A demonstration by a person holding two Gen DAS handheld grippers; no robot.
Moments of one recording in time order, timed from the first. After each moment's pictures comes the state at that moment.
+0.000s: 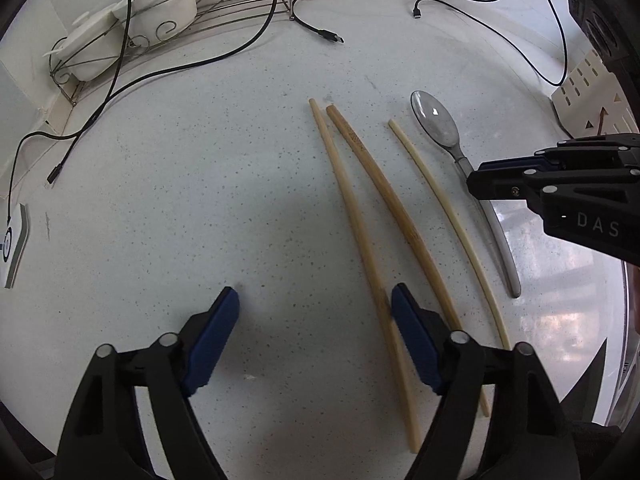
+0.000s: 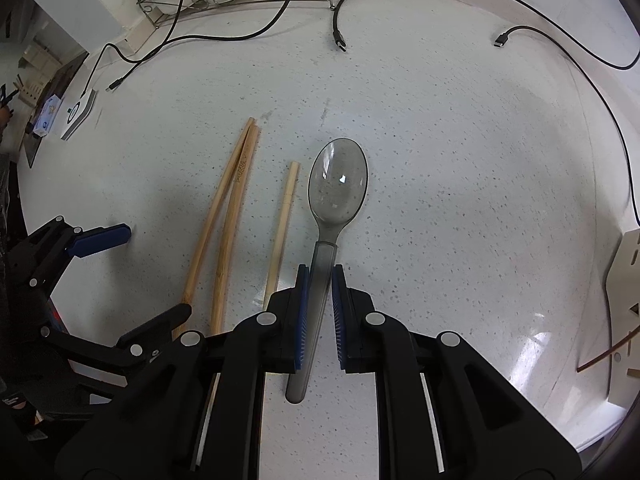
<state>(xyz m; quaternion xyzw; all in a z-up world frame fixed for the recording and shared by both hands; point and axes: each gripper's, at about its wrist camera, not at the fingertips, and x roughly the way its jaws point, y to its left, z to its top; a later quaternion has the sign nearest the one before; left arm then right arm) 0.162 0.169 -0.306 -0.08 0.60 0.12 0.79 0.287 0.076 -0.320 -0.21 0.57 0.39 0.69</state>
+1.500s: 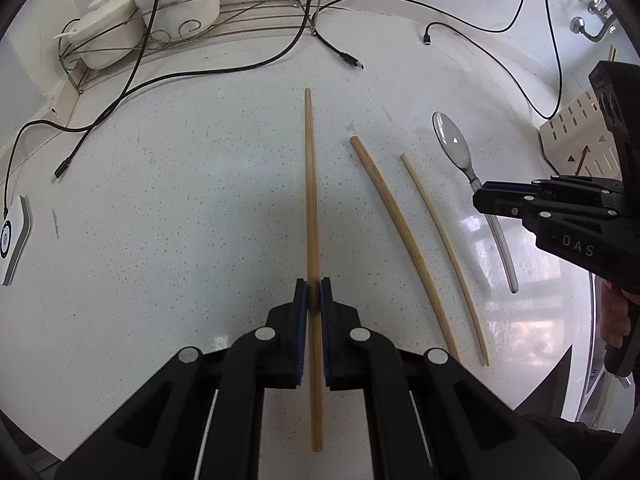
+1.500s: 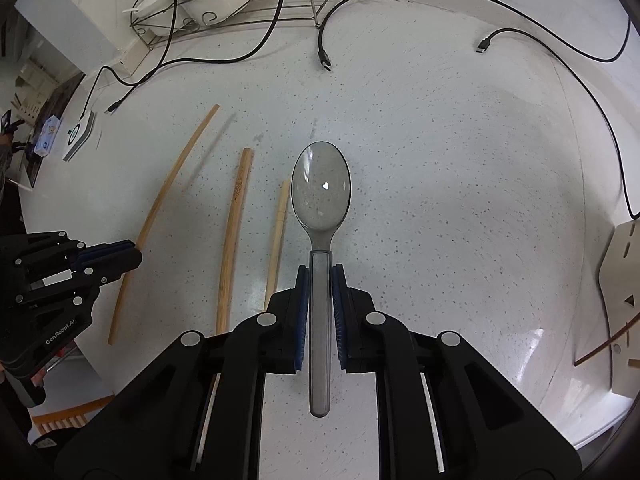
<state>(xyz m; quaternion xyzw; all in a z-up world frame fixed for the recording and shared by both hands) 0.148 0.208 -0.279 -0.15 0.59 0.08 0.79 0.296 0.068 -0.305 -0.18 0.57 0.38 0.71</state>
